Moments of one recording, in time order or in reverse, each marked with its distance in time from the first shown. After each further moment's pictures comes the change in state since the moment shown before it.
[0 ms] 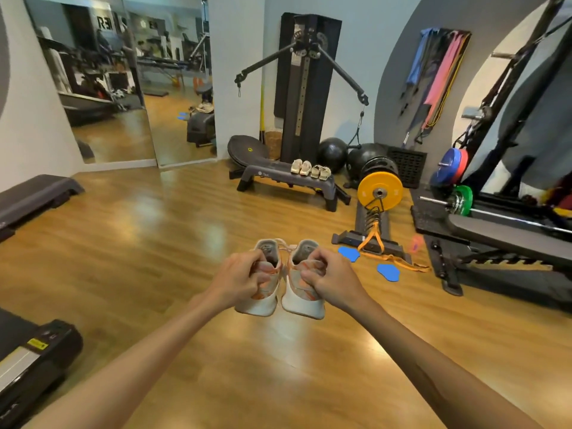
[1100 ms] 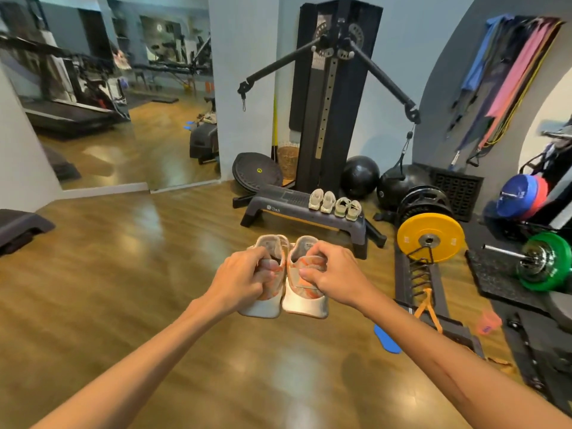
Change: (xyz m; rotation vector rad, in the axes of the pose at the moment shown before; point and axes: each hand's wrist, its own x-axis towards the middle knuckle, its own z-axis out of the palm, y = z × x) left_hand 0.635 -0.234 0.044 0.037 0.062 -0.022; right_hand 0.687 0.136 0.054 -0.019 -0.131 -0.098
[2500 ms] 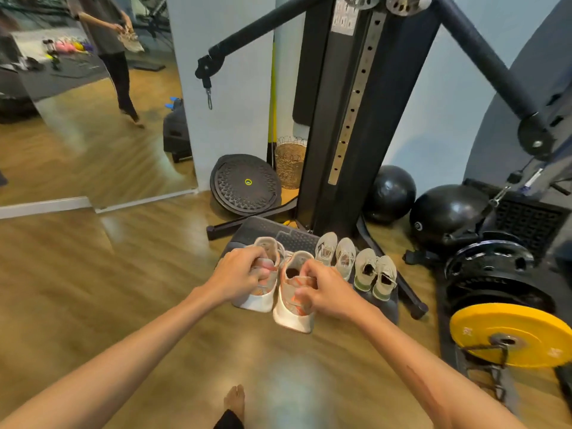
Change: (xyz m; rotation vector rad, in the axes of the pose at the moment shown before) left_hand 0.809 -0.305 0.193 -0.014 -0.142 -0.097; right_hand 0.806 0.346 0.005 -0.036 -0.297 0.050
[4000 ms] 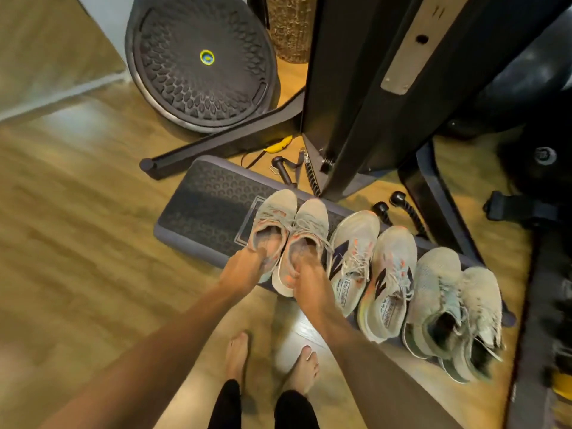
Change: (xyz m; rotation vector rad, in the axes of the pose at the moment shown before) left_hand 0.508 -0.326 0.439 0.308 -0.632 -0.328; right_hand 0.521 0.481 0.170 0.010 -0.181 0.415
